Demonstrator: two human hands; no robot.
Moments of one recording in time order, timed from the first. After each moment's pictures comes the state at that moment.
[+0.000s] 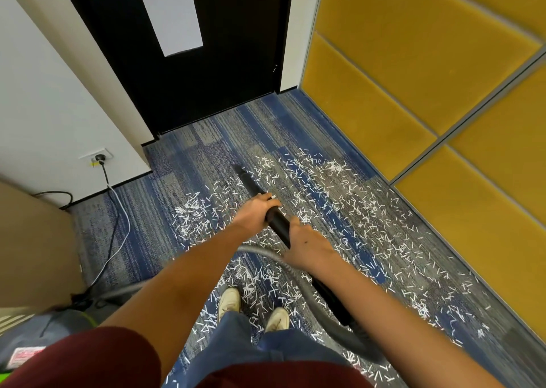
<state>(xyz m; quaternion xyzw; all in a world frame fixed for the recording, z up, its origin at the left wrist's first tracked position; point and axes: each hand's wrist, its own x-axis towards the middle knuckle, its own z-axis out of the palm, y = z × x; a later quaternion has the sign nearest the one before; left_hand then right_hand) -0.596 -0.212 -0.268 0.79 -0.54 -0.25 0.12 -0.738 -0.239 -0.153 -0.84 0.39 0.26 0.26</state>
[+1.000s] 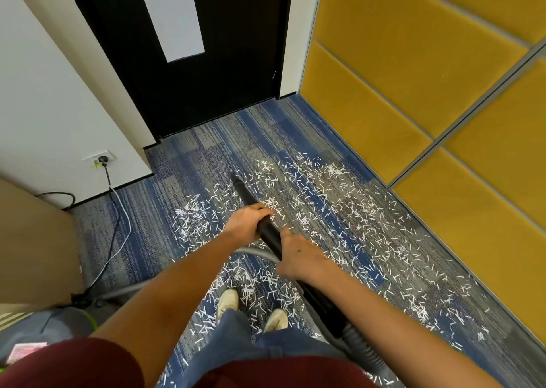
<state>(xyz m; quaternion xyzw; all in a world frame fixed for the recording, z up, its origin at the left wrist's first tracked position) -0.612 -0.178 -0.260 0.79 -0.57 -0.22 0.10 -0.758 -0.216 -0.152 -0.85 0.36 0.28 0.27</state>
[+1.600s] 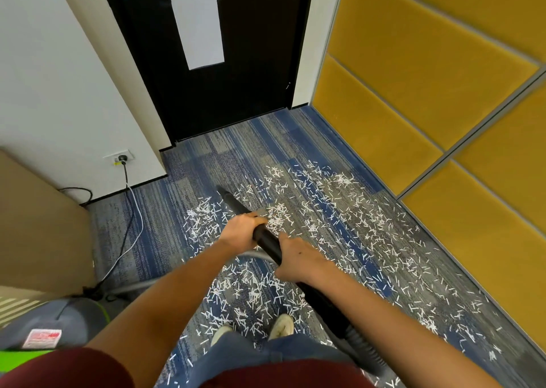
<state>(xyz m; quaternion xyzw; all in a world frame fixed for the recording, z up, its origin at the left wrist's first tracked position) -0.604 -0.119 -0.263 0.81 -0.53 -0.20 0.10 -0.750 -0.177 -0.153 -0.87 0.31 0.28 0.27</state>
